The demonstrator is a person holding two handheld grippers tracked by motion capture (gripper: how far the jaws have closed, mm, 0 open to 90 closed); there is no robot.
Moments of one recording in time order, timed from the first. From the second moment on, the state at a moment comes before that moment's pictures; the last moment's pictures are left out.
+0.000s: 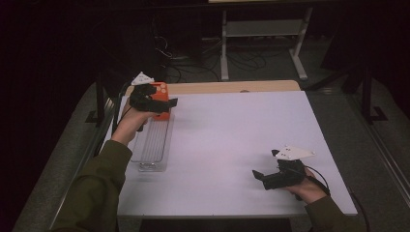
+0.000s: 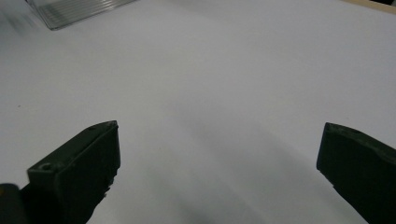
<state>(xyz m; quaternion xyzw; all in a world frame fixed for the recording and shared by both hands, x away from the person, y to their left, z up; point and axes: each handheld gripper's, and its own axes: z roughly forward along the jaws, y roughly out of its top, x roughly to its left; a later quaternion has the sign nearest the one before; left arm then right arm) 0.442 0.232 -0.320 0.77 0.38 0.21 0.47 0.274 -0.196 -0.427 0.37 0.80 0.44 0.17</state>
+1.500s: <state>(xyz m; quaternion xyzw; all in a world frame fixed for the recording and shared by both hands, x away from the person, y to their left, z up) 0.334 0.231 -0.371 0.80 0.30 0.14 0.49 0.285 -0.199 -0.402 0.35 0.79 0.47 0.16</state>
